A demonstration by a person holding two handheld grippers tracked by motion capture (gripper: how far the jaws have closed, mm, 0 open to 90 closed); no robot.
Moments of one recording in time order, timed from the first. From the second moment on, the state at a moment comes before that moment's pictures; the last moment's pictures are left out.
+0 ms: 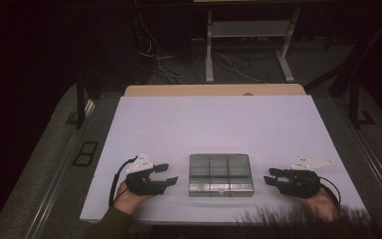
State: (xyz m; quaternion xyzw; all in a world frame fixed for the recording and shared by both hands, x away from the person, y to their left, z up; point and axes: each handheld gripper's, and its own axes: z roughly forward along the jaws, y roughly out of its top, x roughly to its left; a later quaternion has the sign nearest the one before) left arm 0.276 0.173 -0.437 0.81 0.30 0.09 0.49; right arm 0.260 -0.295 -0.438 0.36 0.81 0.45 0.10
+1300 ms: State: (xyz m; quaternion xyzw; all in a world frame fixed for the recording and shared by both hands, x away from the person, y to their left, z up) left arm 0.265 0.147 -0.442 0.85 0.22 0.01 0.48; right arm 0.243 -0.277 -0.439 0.31 0.84 0.44 0.06
